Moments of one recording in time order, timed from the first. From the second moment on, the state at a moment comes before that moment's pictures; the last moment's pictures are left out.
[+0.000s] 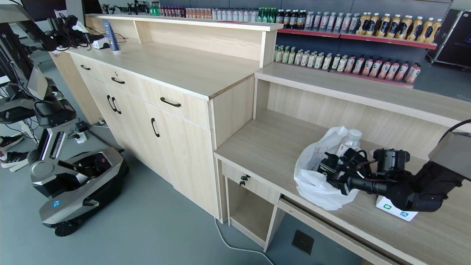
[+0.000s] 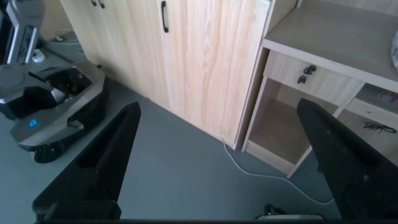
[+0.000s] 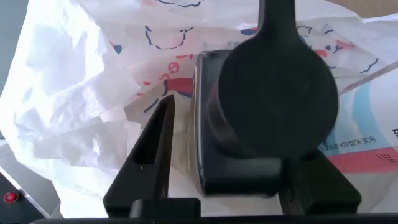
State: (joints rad) left arm 0.00 0.00 0.00 0.00 -0.02 0.00; right arm -0.09 2.31 -0.91 -0.94 0.62 -0.62
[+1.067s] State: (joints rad) left arm 0.00 0.00 0.00 0.00 -0.02 0.00; right arm -0.34 1.63 -0.74 -0.88 0.52 -0.46
